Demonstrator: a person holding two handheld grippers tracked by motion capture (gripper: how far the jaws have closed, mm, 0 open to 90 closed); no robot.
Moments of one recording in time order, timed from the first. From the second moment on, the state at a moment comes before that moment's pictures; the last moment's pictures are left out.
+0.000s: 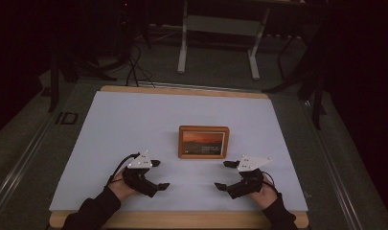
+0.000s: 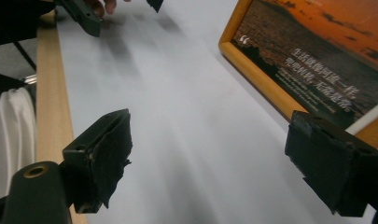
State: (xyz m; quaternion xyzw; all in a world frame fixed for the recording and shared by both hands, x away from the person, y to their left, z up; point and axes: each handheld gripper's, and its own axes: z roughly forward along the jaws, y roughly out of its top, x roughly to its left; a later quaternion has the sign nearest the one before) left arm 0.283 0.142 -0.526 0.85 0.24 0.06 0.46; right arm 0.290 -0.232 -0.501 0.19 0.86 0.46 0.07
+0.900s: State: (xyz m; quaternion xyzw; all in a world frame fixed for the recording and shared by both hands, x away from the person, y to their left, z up) left arm 0.282 0.140 -0.528 0.86 0.24 0.06 0.46; right arm 0.278 -0.259 -0.521 0.22 0.85 0.47 0.10
